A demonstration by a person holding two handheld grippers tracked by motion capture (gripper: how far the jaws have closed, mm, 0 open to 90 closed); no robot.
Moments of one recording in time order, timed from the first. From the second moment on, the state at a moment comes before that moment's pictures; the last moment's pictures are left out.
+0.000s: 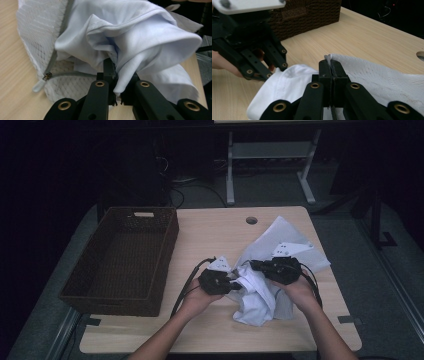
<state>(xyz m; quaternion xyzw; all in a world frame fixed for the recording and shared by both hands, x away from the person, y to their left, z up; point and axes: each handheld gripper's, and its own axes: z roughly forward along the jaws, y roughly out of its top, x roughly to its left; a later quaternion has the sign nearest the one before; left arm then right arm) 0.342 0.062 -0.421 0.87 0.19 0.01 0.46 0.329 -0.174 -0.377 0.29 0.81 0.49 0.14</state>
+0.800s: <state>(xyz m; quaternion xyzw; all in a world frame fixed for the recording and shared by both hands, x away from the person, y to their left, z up) 0.364 0.016 -0.434 0.86 0.23 0.06 0.46 0.330 -0.179 -0.373 0.30 0.80 0.50 0.14</state>
